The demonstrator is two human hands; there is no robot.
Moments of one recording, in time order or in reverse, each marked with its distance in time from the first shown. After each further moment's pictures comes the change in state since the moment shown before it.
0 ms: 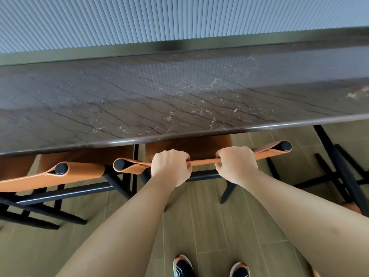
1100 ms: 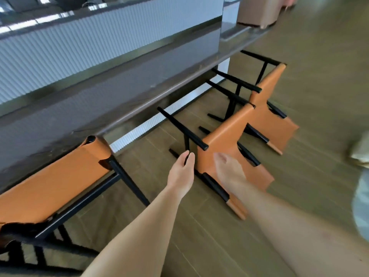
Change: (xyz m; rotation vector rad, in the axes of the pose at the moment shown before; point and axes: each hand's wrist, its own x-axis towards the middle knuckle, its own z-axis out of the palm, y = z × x) left_hand -0.198 0.441 0.007 -1.081 -0.505 0.086; right_hand -0.423 0.234 -0.006 1.115 0.304 1.161
